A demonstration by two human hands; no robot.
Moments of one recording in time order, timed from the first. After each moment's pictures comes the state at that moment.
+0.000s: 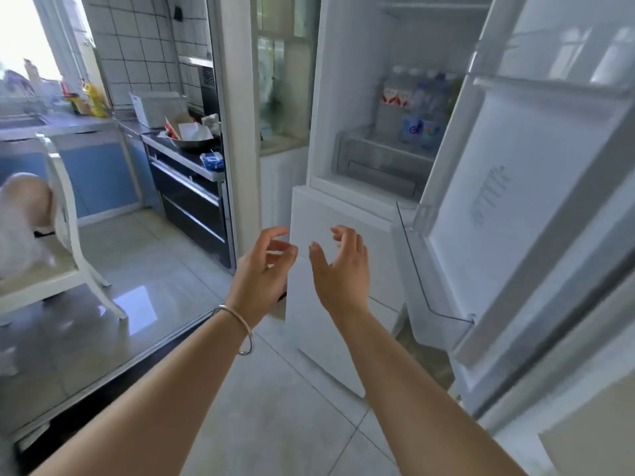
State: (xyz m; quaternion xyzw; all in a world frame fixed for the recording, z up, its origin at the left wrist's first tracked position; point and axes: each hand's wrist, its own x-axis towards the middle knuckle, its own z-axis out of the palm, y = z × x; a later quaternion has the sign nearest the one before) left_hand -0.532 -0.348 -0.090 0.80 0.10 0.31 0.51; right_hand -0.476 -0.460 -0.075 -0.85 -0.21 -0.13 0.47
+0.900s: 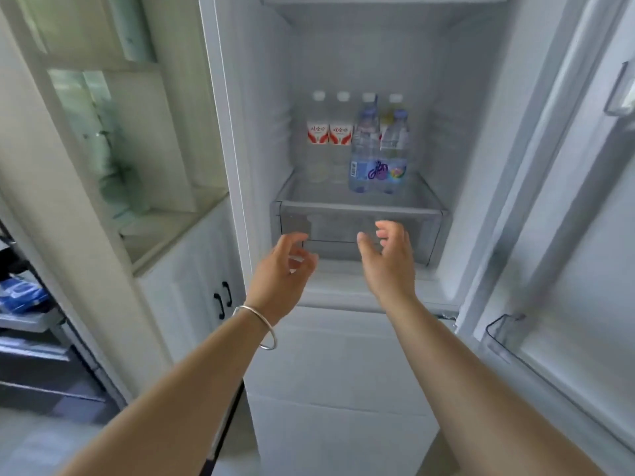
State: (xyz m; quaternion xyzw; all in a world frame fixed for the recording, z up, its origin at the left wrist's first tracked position) left_hand -0.066 -0.155 -0.054 0.84 -0.15 0.16 0.49; right_hand -0.066 -0.320 -0.046 -0.81 0.08 -0.32 0.48
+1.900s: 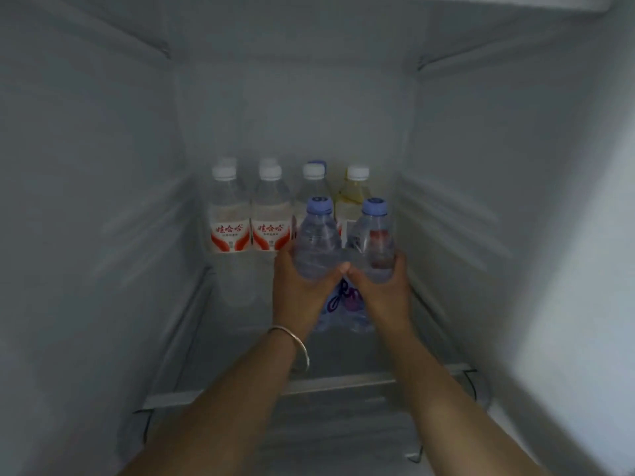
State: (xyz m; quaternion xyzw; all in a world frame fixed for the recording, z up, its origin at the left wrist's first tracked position) left_hand 0.281 -0.340 -0.003 0.69 -0.17 0.13 0.69; right_hand 0.251 -0.459 -0.014 -0.68 0.10 -0.37 0.63
